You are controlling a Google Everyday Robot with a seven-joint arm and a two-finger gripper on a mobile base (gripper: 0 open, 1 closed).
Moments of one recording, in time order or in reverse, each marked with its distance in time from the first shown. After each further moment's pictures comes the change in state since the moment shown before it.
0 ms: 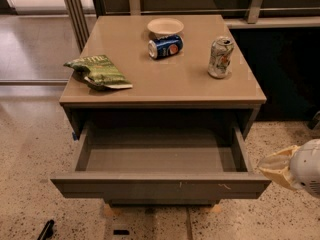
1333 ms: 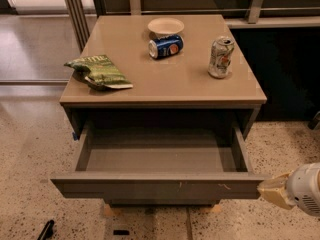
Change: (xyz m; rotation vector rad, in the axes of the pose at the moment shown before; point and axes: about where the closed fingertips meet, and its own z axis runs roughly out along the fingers) arm 0.065 0.014 0.049 -0.110 0.062 0.217
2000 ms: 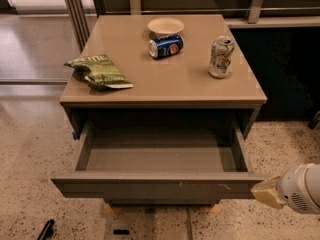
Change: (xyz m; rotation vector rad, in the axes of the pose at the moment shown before) arm 0.008 -0.003 0.028 -0.038 0.029 0.034
